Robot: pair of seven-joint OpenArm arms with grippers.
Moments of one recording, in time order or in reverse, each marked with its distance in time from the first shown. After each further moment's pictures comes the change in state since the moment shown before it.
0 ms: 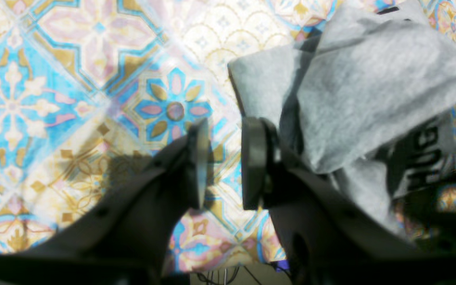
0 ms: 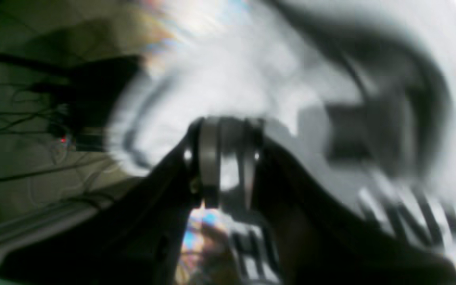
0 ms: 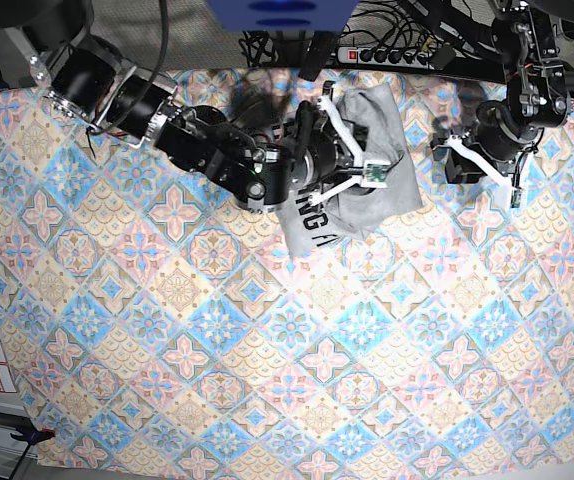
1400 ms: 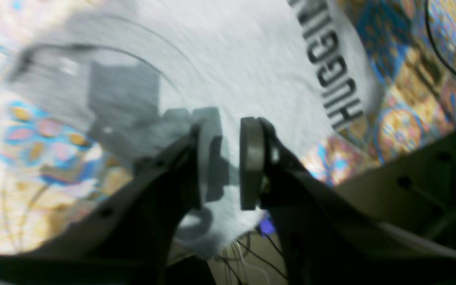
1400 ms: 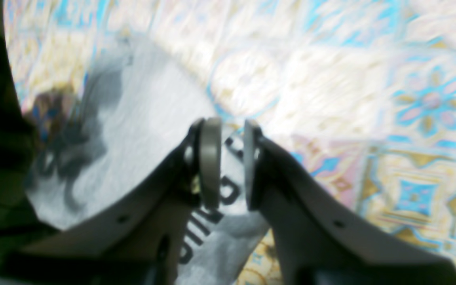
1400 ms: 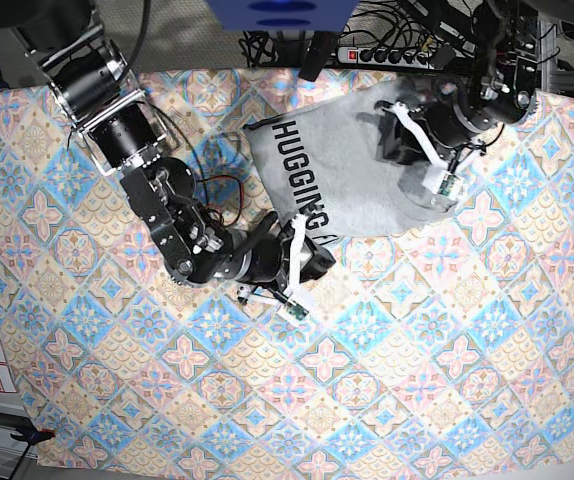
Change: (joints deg) left arm 2.7 -4.2 18.1 7.0 0.4 -0.2 0.4; right arm 0.3 -1.9 27.8 -11.4 -1.4 -0.6 12.2
